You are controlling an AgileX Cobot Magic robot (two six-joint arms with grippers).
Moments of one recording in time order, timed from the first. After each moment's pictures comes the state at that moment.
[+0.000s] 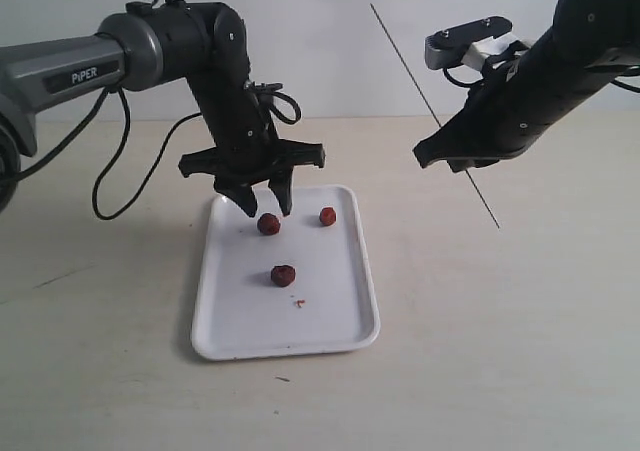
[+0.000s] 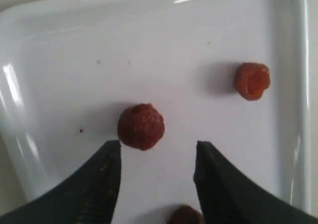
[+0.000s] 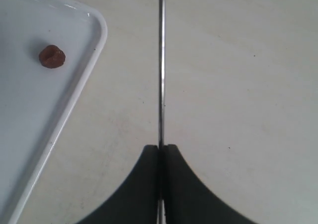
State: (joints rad) left arm -0.48 2.44 -2.13 -0.18 1.20 -0.26; right arm 0.14 1.80 -1.24 0.13 0.57 -0.26
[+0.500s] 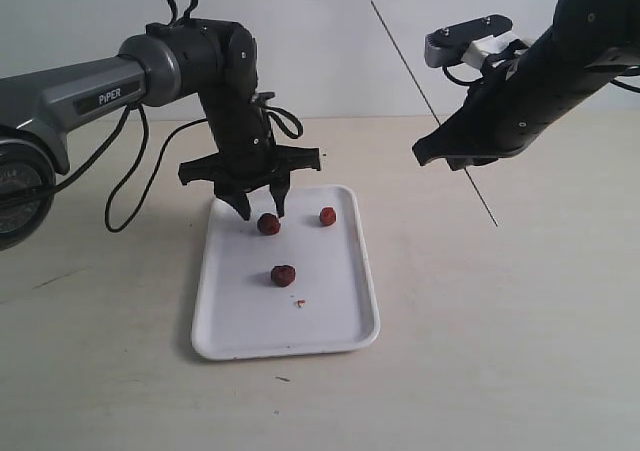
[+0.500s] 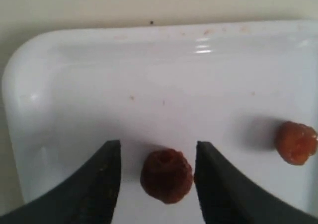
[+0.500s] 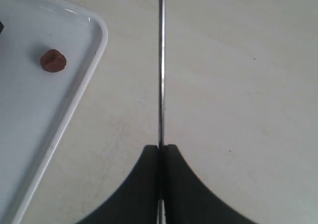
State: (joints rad) left arm -0.48 2.53 -2.24 -0.09 1.22 -0.43; right arm 0.14 1.80 -1.24 0.14 0.56 -0.26
